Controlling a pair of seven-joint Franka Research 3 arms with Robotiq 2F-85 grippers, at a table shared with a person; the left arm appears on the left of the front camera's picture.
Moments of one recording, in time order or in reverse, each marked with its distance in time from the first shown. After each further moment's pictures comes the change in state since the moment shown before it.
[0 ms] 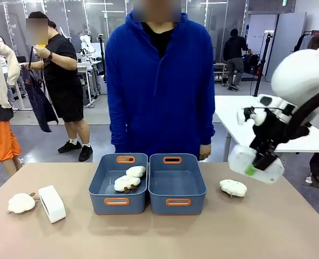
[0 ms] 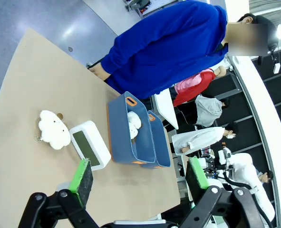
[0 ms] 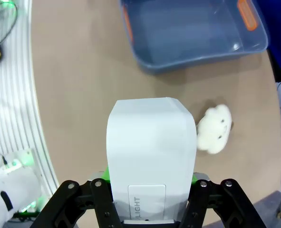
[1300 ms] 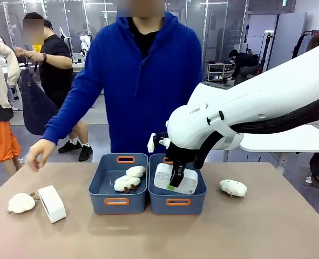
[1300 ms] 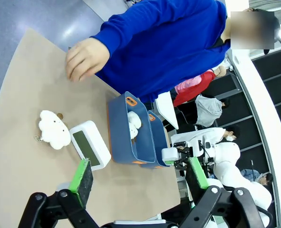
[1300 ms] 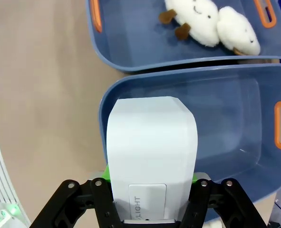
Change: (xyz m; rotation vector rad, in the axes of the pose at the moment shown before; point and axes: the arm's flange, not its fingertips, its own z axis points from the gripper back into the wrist) left arm 0.000 0.000 0.000 0.000 0.000 0.000; right arm 0.178 0.018 -0.173 -0.008 0.084 0.106
